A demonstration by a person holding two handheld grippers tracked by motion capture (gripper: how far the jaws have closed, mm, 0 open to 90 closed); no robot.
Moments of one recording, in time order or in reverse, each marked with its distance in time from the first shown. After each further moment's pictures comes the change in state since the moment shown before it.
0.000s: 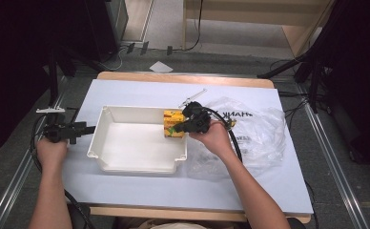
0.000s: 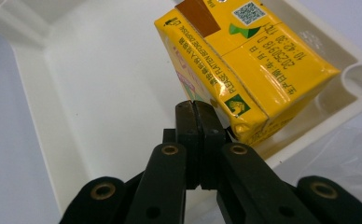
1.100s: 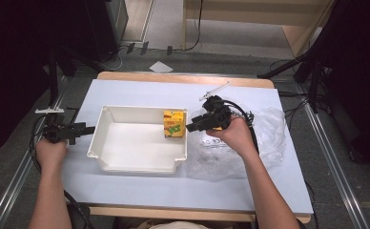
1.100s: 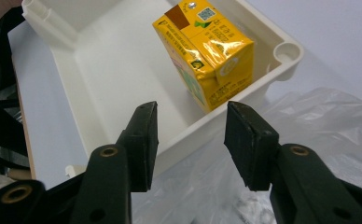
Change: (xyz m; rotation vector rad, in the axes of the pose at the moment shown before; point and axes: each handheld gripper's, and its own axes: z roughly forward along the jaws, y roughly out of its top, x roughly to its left) left arm 0.002 -0.002 -0.002 0.003 -0.007 -0.020; right arm -0.018 -0.015 -0.059 -0.037 0.053 0.035
